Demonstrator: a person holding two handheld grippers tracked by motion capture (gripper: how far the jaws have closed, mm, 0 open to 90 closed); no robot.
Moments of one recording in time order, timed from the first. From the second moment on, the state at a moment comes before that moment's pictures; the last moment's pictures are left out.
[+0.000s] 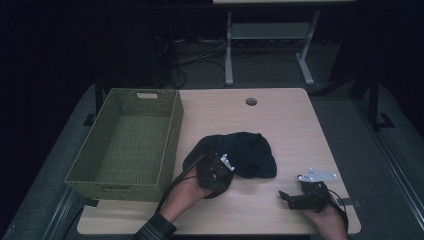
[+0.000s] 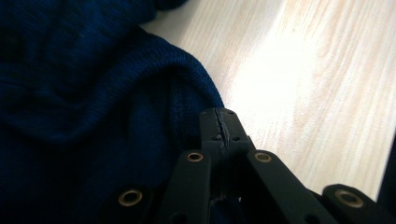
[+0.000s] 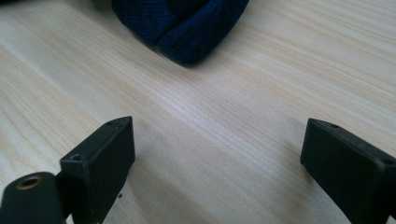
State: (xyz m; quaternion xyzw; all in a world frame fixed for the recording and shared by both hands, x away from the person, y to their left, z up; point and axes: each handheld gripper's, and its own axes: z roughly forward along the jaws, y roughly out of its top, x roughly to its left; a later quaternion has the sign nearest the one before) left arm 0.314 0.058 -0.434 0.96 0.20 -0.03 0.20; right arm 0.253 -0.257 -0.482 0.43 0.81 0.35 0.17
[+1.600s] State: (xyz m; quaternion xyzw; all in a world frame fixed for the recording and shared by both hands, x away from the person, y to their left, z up) left arm 0.283 0.070 -0.407 0.94 0.18 -0.02 0.30; right arm 0.253 -0.257 -0.482 0.44 0.81 0.35 0.17
